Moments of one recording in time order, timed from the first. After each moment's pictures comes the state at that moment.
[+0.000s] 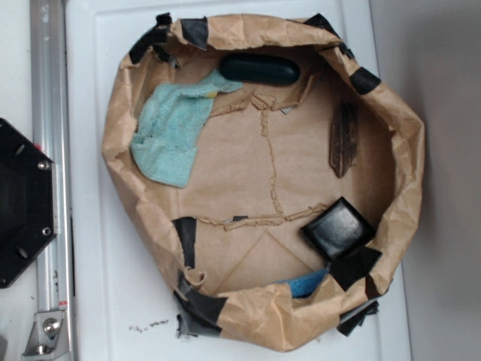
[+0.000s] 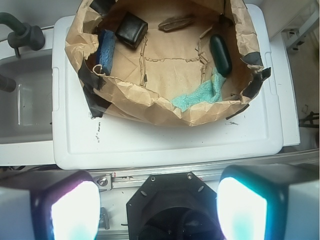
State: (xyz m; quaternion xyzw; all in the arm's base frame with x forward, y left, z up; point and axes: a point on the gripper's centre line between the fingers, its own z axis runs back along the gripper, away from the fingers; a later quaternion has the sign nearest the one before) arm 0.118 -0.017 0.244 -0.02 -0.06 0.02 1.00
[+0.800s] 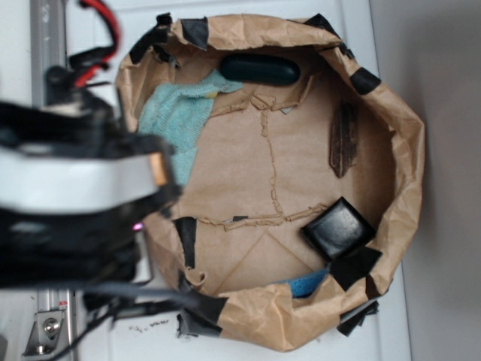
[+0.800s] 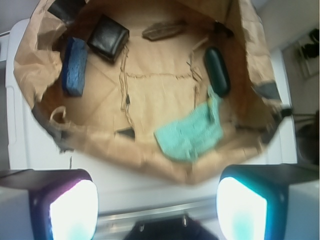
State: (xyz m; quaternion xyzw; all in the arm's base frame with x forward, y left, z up) arm 0.191 -0.011 0.185 0.04 -0.04 0.04 1.00
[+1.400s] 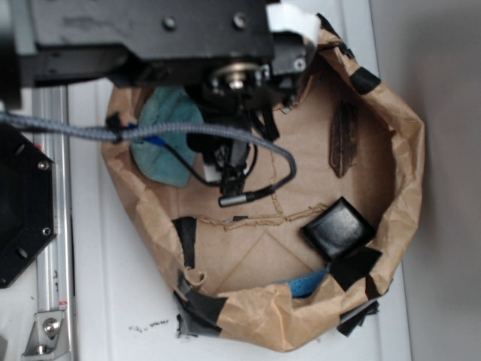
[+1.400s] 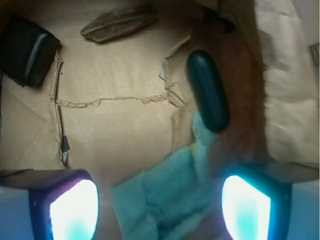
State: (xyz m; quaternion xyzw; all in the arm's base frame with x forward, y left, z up) arm 0.237 0.041 0.105 0.03 0.01 0.05 1.00
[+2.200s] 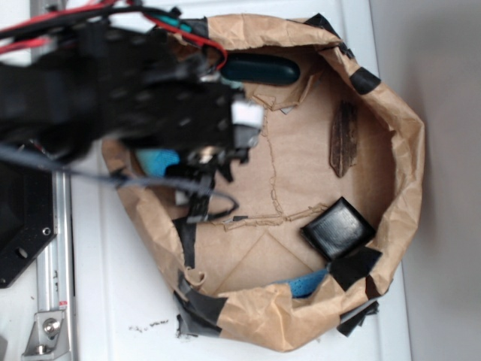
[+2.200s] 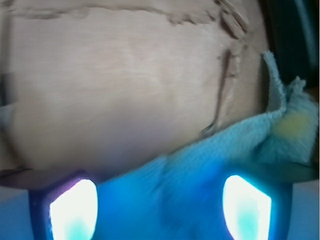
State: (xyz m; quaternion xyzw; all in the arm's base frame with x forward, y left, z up) arm 0.213 0.047 0.023 0.06 0.06 0.04 1.00
